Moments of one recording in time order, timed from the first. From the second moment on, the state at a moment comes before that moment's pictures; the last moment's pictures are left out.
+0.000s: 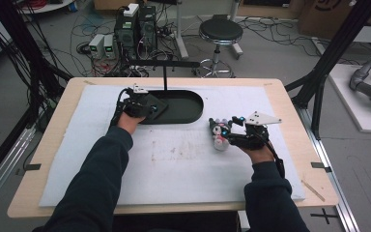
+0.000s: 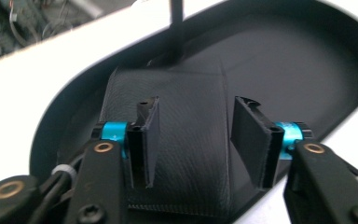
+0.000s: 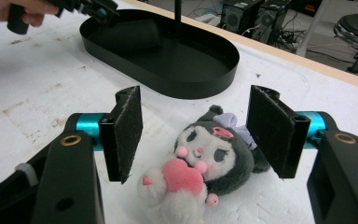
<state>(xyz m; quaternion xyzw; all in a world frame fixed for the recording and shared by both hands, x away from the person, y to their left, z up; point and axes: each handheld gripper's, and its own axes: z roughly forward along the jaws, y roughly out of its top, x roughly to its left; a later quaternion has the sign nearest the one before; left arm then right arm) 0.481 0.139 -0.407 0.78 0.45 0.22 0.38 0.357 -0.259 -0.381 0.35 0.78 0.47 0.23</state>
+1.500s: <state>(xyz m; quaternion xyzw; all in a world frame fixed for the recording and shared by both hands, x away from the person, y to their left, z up) 0.352 0.229 -0.413 0.70 0.43 0.25 0.52 0.379 -0.207 -0.425 0.45 0.80 0.30 0.27</state>
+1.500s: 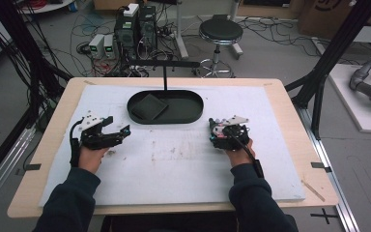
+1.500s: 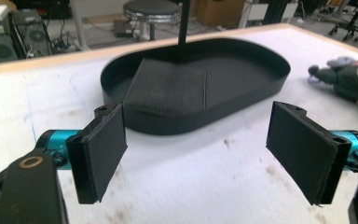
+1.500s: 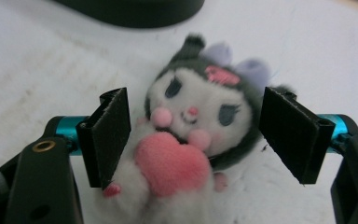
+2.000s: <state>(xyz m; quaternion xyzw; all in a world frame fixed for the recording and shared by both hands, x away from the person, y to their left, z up) 0.354 0.234 -0.421 0.70 0.44 0.24 0.52 0.387 -0.197 -0.438 0.44 0.83 0.25 0.24</state>
